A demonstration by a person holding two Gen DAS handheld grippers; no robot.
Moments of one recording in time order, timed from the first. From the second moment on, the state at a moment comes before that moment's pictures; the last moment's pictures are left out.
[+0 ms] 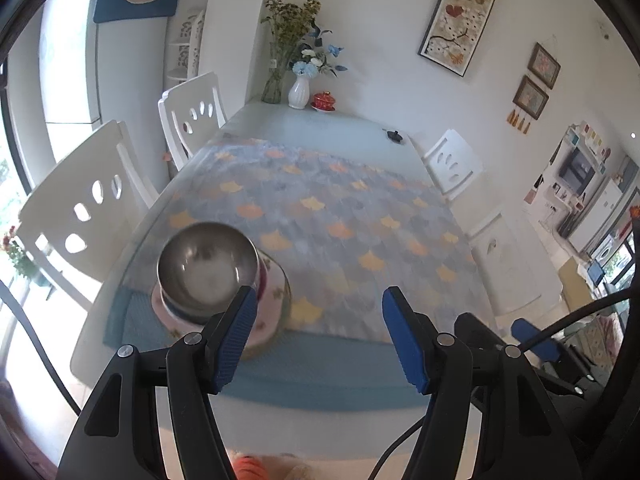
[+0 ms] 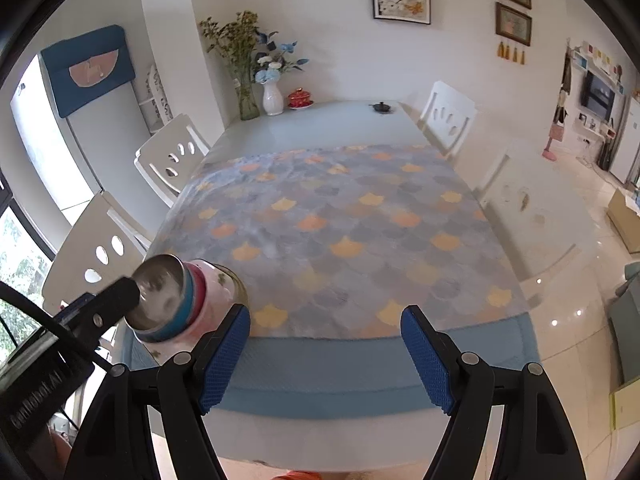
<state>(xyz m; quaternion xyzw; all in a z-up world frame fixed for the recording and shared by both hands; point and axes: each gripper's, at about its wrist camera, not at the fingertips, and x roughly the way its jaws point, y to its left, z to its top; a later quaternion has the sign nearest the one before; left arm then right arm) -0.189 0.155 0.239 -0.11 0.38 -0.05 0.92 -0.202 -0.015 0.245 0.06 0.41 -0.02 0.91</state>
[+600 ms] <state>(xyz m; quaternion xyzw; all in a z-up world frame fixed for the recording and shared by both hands) -0.211 0.136 0.234 -0.09 0.38 -0.03 0.92 -0.245 -0.038 0.233 0.02 0.42 -0.03 0.90</state>
